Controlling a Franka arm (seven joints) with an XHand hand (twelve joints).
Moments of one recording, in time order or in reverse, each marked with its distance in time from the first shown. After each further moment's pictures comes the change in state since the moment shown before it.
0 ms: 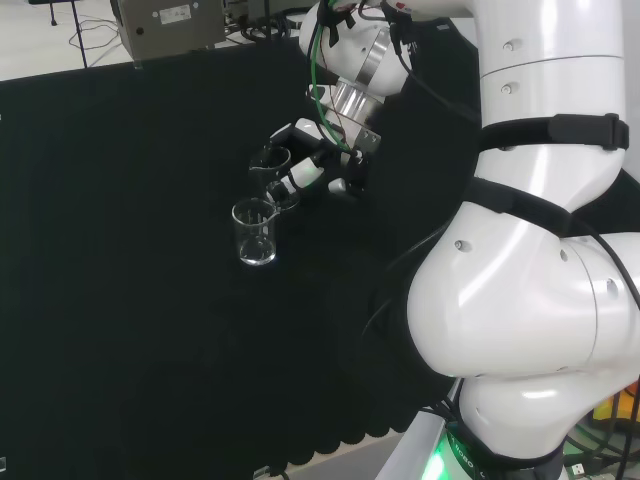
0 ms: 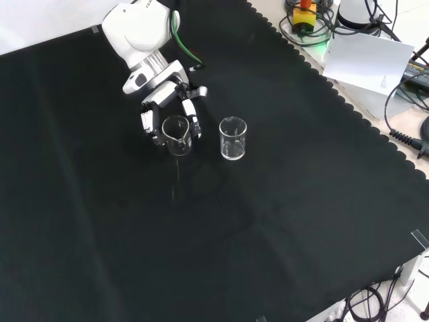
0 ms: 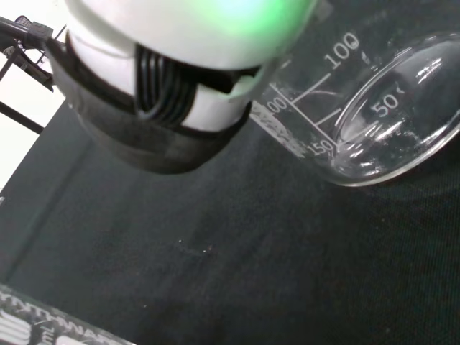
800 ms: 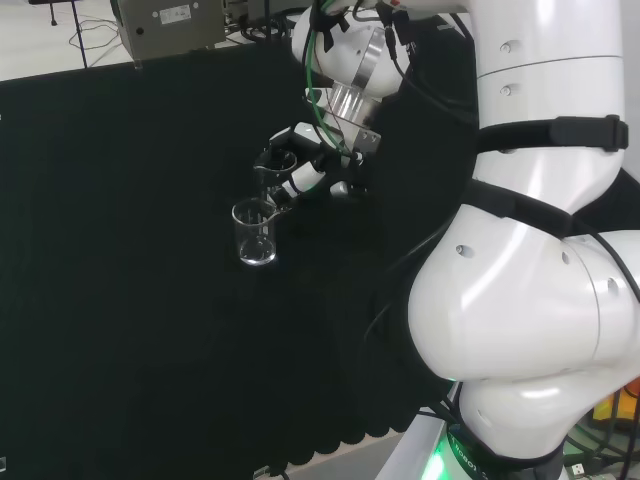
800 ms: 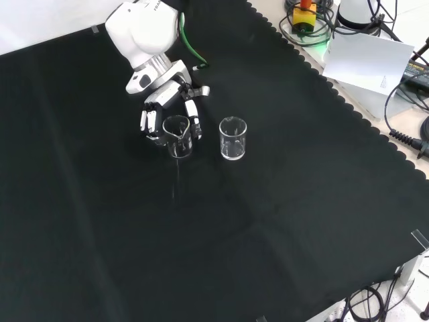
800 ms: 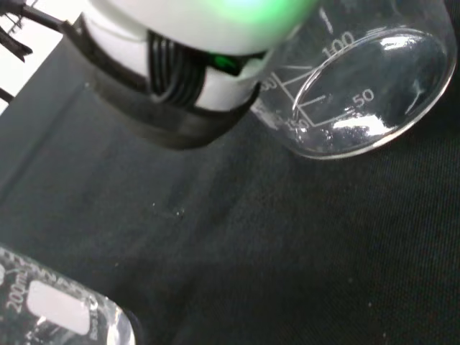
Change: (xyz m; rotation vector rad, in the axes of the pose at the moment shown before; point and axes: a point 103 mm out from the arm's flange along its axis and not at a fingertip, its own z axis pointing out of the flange) arm 0.001 -0.008 0.002 0.038 -0.086 0.010
